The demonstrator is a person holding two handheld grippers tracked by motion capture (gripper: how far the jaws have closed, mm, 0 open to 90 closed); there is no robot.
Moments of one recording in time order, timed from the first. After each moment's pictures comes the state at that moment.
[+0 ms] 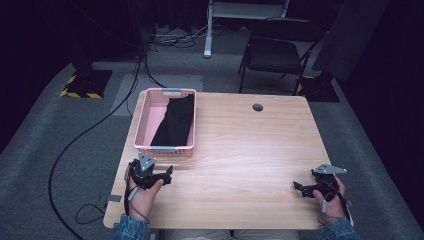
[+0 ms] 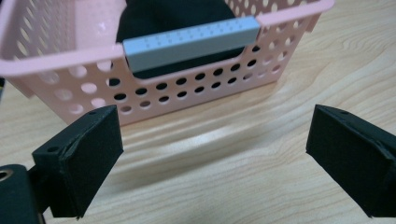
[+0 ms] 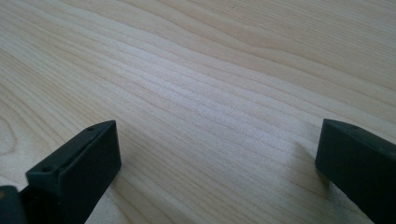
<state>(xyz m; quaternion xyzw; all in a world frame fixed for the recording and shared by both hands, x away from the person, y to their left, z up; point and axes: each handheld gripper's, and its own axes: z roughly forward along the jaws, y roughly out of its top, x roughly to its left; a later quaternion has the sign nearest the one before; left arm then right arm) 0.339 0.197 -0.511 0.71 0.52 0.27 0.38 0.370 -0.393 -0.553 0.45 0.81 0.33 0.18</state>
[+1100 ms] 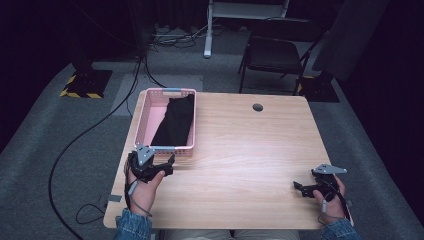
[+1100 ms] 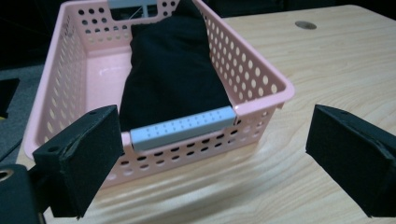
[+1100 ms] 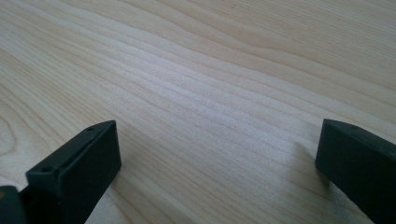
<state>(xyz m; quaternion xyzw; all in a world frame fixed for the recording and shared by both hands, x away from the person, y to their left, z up) 0.347 0.191 -0.469 0.68 0.51 0.29 0.44 0.370 -0.393 -0.553 0.45 0.81 0.33 0.18</state>
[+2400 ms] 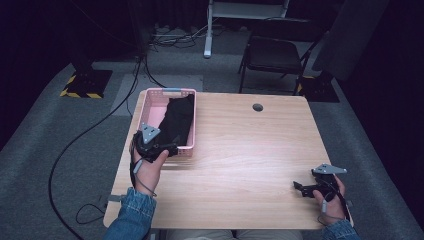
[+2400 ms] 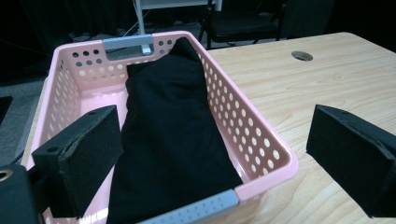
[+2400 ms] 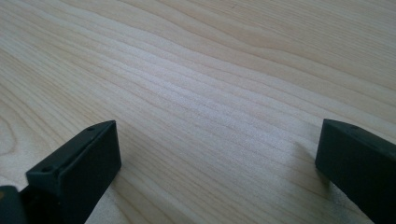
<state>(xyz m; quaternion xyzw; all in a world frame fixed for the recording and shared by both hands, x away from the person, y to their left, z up) 0.393 0.180 -0.442 0.68 0.50 0.29 0.45 0.370 -0.393 -0.553 0.45 0.81 0.33 0.18</state>
